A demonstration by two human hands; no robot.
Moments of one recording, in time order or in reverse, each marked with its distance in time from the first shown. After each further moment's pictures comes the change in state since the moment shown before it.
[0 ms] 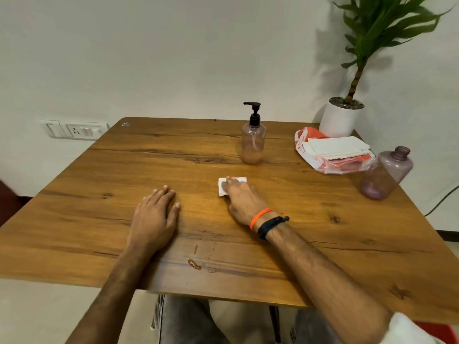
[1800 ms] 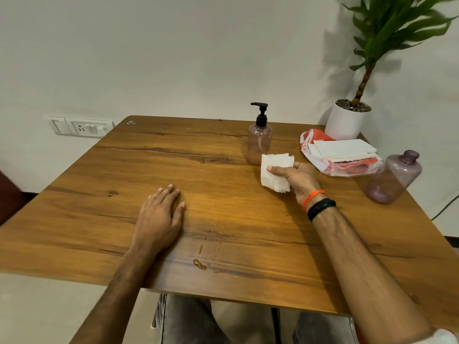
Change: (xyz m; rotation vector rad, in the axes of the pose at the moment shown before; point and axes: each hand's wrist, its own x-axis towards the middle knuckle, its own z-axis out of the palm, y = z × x) left_hand 0.004 -0.006 0.005 0.027 0.011 0.002; right_hand -0.001 0.077 -0.047 1.390 0.362 0.684
